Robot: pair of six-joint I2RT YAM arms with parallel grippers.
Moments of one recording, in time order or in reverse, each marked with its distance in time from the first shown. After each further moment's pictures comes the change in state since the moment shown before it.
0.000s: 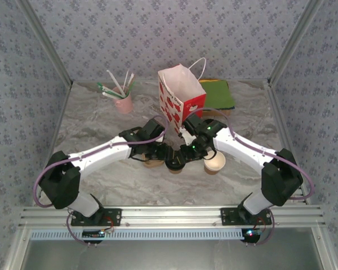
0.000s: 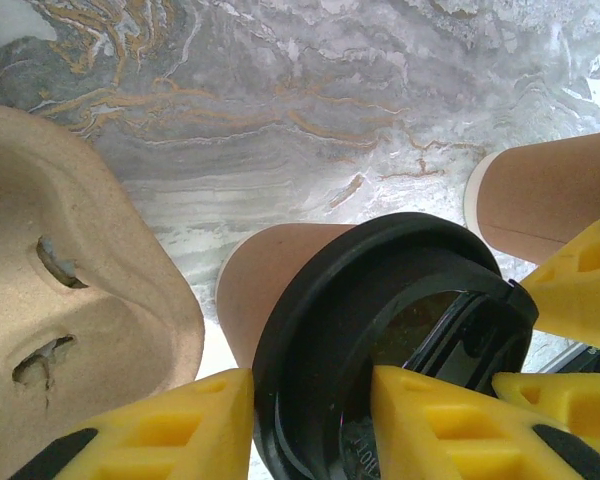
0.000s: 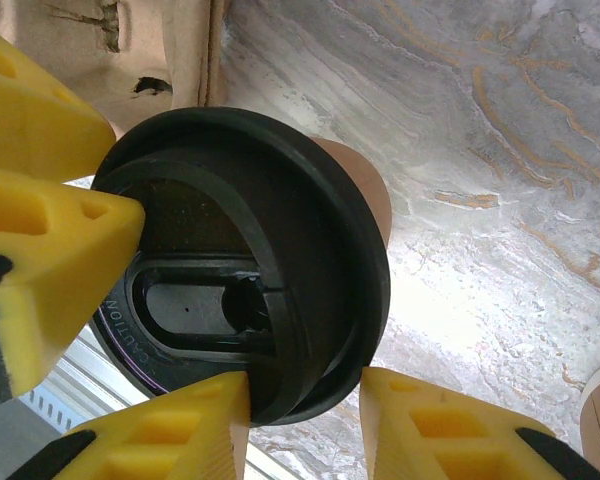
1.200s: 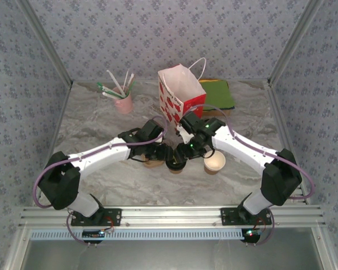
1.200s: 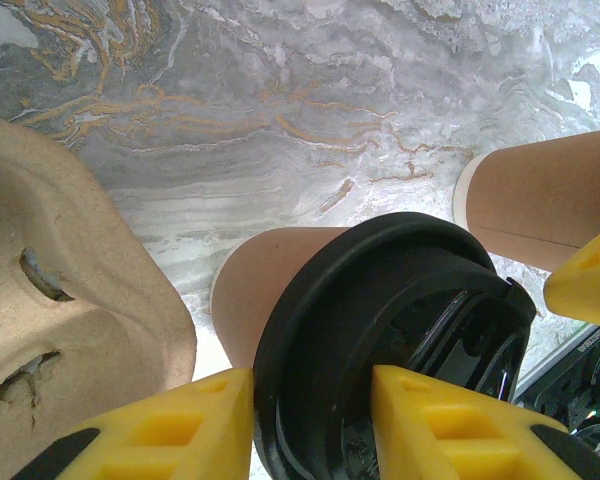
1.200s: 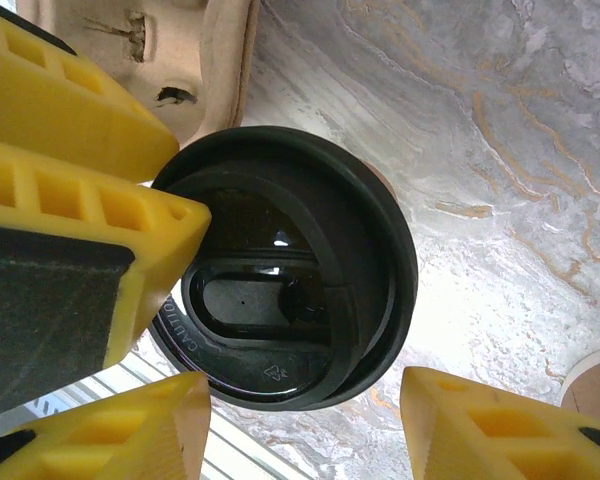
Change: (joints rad) left arm 0.006 -0.009 -0.033 0.048 0.019 0.008; right arm 0.029 0.007 0.078 -0.062 0.045 -0.006
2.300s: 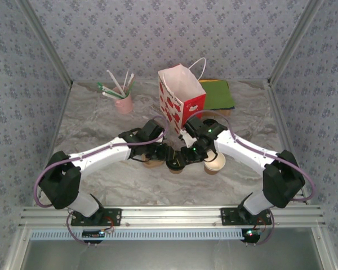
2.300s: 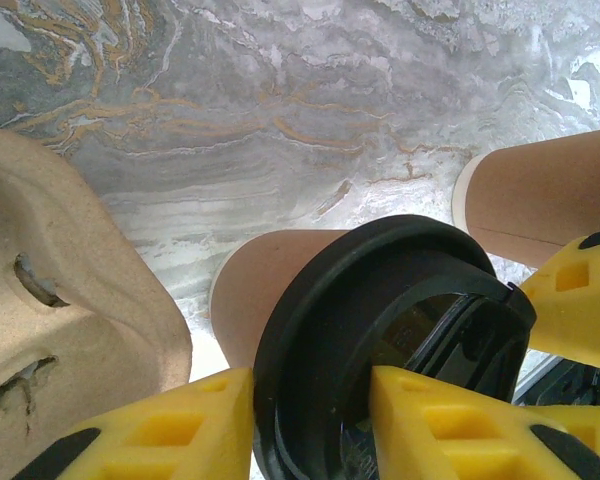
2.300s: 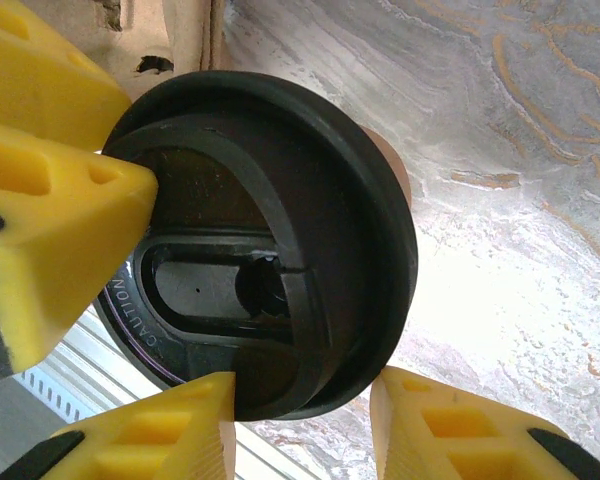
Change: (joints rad) left arm -0.005 0.008 0.000 0.011 0.000 0.003; right arm -0.023 -0.015 -0.126 0.090 -0.065 0.023
